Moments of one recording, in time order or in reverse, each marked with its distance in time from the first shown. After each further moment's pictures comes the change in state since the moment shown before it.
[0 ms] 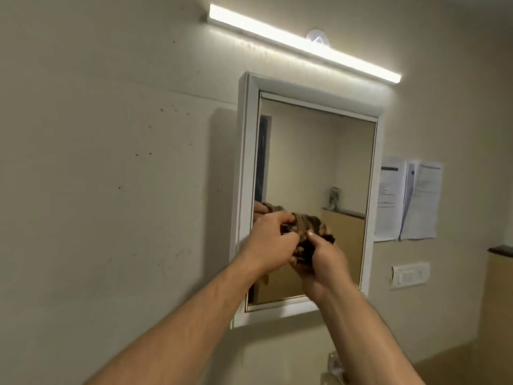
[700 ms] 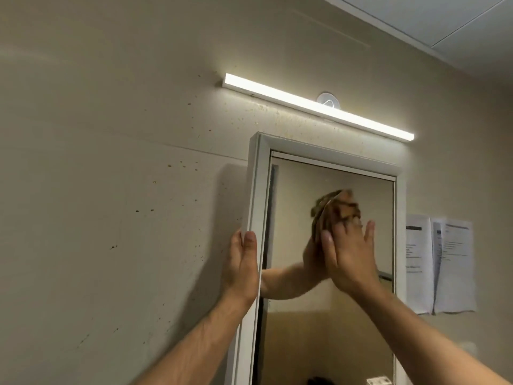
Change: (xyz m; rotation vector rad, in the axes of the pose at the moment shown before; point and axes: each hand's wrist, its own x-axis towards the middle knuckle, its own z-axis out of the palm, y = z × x) left_hand 0.074 -0.036 -0.036 -0.251 0.437 -0.067; right_hand 0.148 -0.085 0.024 -1.572 -0.020 -1.247
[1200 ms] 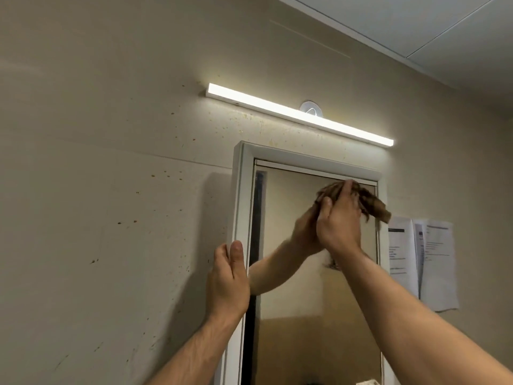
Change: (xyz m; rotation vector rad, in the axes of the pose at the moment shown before) left_hand -0.003 -0.001 0.006 0.168 0.175 0.182; right_hand 0.066 -0.014 -0.019 0.307 0.247 0.440
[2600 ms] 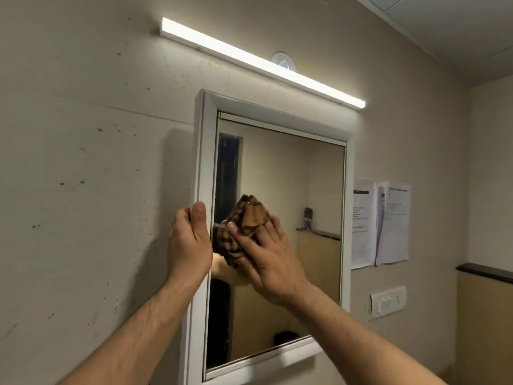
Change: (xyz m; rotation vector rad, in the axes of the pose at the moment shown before) left_hand 0.001 -0.009 -0.001 0.054 0.028 -0.011; right_hand -0.132 0.053 0.015 -0.216 -0.397 -0.854
